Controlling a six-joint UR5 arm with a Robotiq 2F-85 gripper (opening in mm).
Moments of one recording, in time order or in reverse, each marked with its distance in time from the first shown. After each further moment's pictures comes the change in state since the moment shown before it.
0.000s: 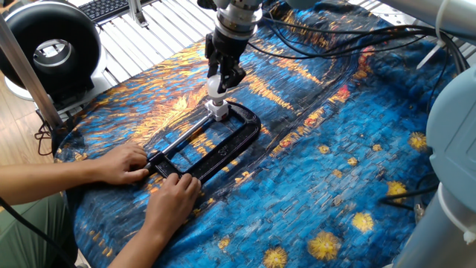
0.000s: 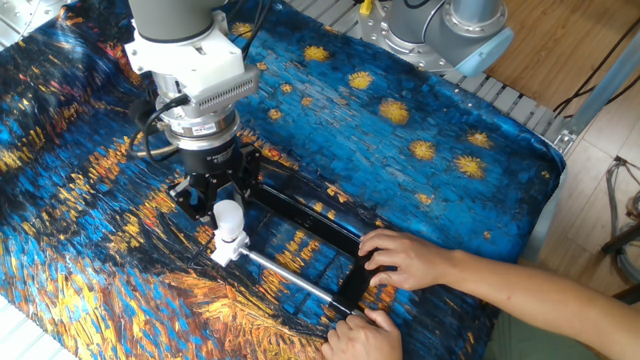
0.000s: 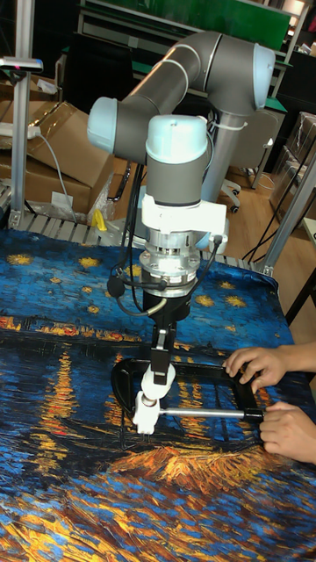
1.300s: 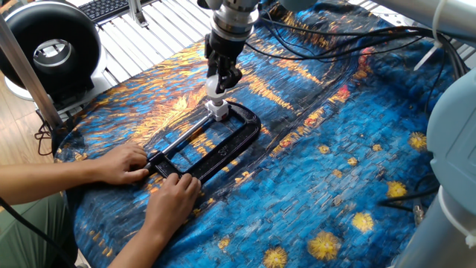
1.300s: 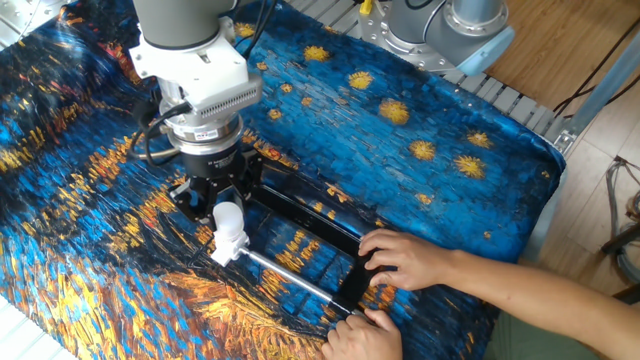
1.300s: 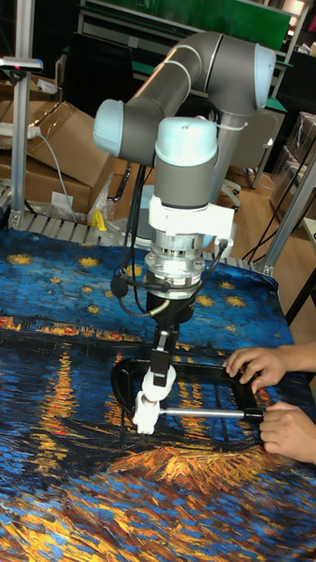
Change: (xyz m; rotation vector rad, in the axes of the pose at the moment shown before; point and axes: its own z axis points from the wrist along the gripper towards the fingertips) arm -0.010 0.001 0.002 0.000 0.007 0.046
